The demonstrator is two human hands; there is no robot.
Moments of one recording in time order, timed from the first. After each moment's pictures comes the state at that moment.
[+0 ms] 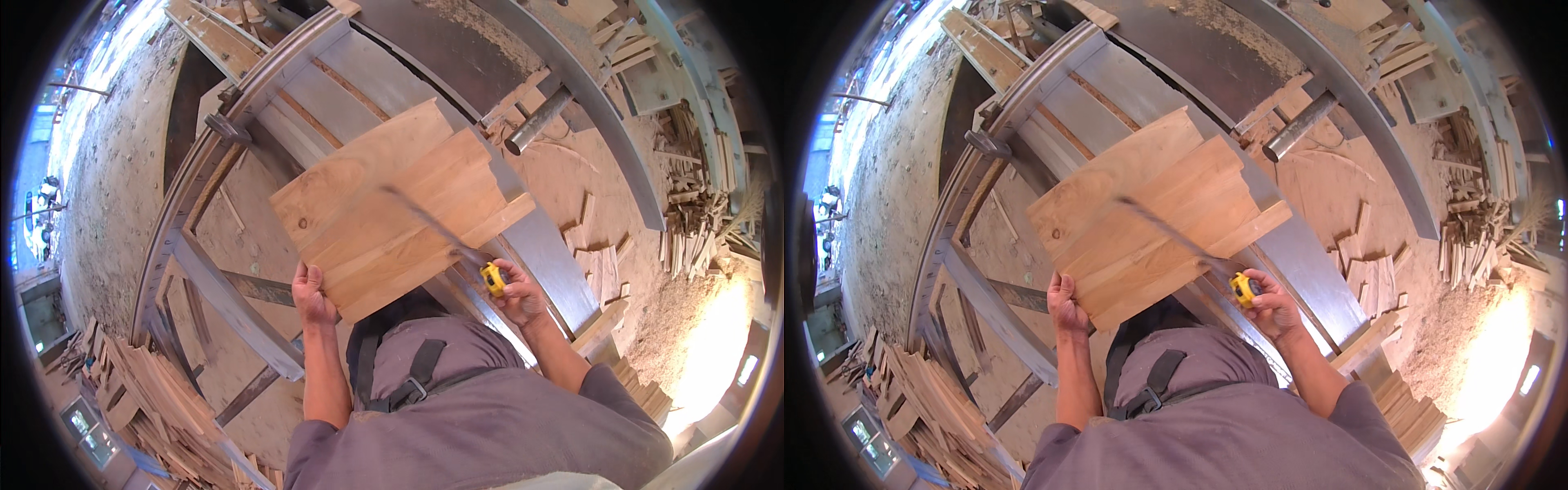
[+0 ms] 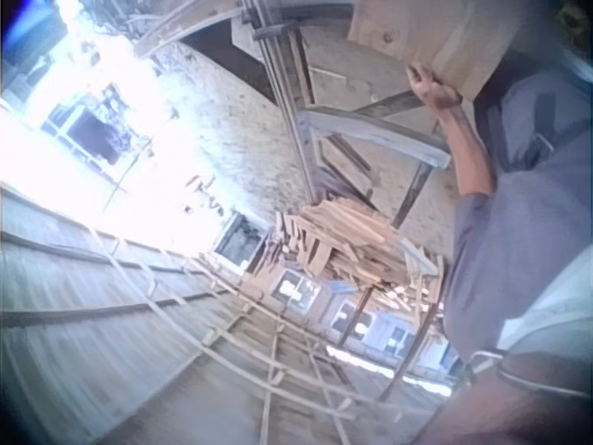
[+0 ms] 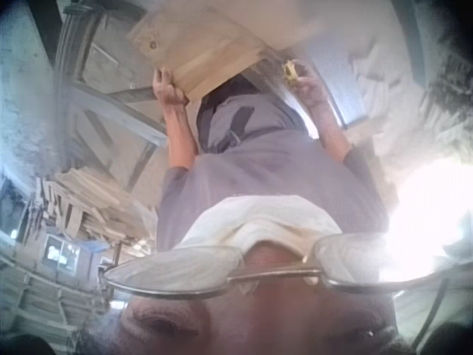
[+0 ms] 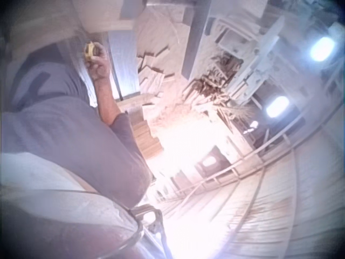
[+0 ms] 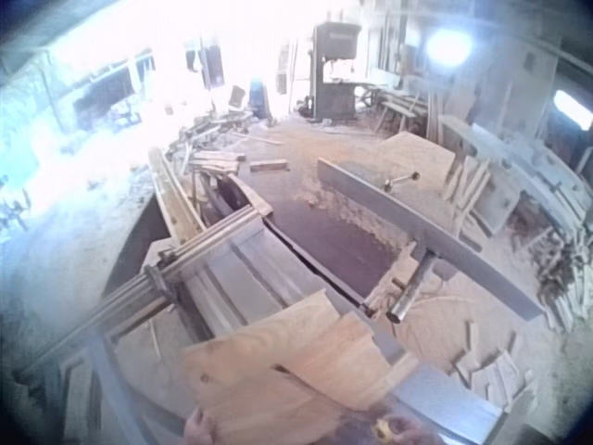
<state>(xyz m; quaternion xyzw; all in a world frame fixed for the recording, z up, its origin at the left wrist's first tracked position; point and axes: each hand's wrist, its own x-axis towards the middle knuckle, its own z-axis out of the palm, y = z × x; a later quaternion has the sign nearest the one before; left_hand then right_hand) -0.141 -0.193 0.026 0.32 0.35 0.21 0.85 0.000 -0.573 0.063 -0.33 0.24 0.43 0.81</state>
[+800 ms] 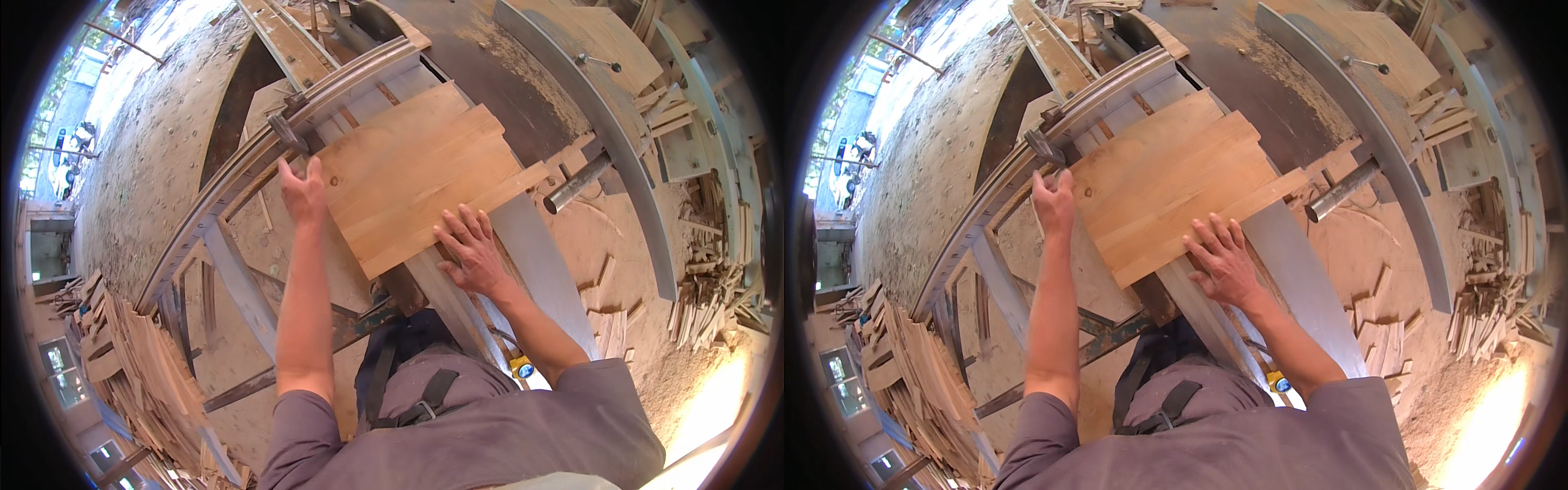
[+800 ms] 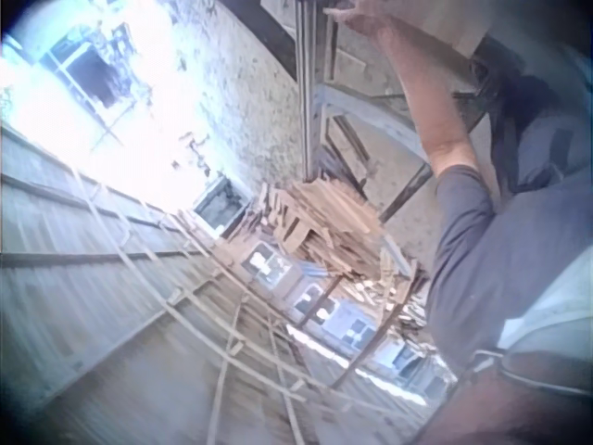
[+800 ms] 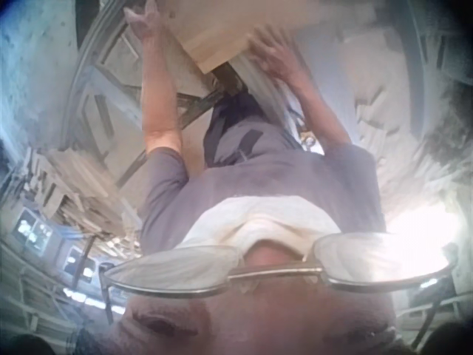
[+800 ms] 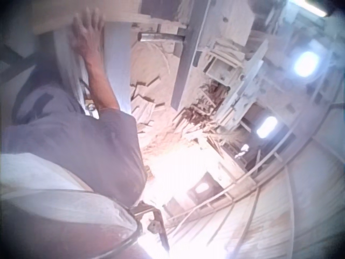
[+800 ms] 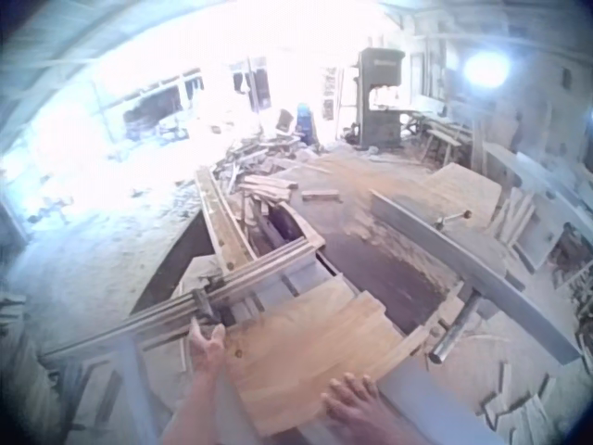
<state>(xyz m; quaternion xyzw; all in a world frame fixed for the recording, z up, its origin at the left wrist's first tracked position) 0.035 -0.041 0.051 0.74 0.49 0.30 0.35 0.101 -0.393 0.042 -0.82 -0.51 0.08 0.26</state>
